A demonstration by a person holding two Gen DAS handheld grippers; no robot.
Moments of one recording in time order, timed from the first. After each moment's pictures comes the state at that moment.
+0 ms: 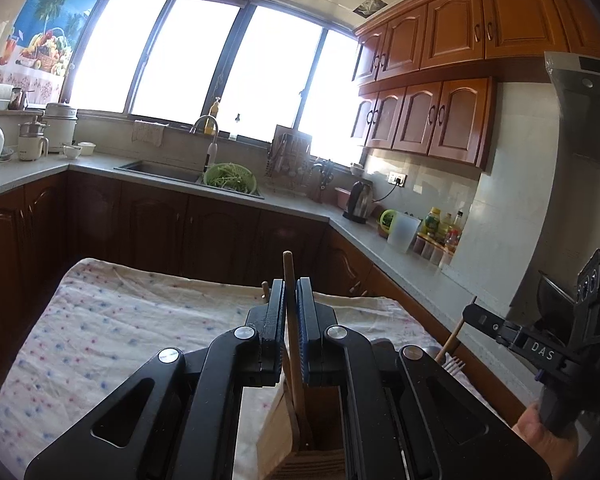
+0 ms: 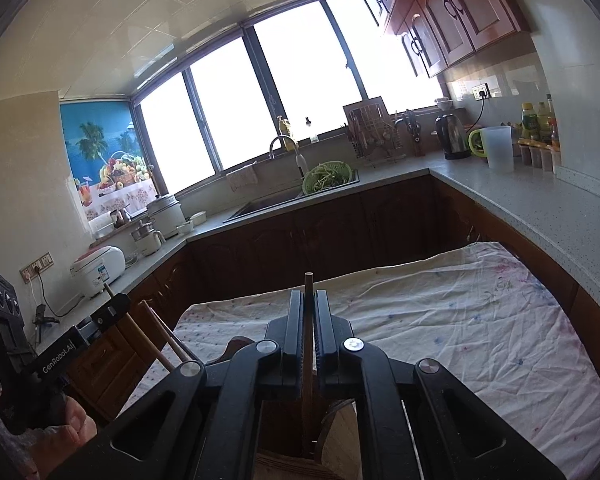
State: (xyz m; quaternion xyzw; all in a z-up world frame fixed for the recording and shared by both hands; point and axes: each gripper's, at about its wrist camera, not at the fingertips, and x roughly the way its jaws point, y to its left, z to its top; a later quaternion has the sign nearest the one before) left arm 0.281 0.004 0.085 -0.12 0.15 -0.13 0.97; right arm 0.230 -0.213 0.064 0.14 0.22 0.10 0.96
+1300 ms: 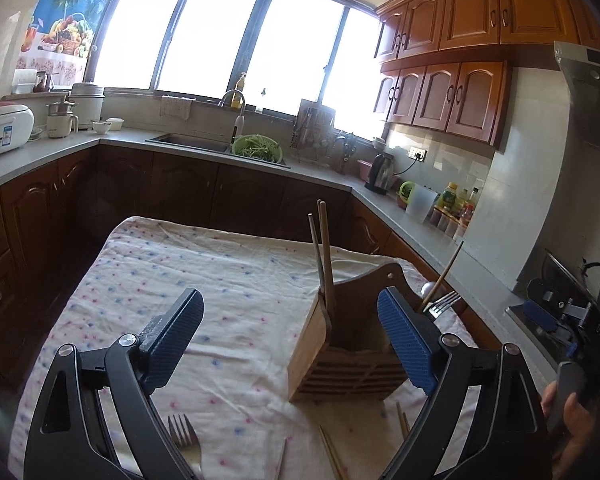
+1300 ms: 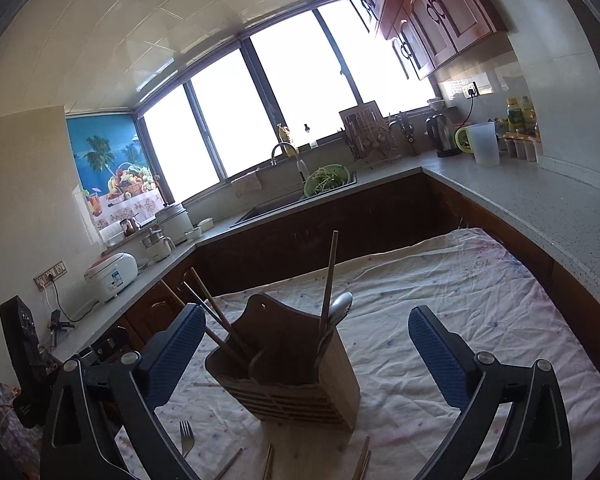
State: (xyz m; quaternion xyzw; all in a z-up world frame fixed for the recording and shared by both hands) left arm 0.200 0.031 0.074 -0.12 0.21 -0.09 0.97; right arm 0.153 -0.232 0.073 0.16 0.22 0.11 0.96
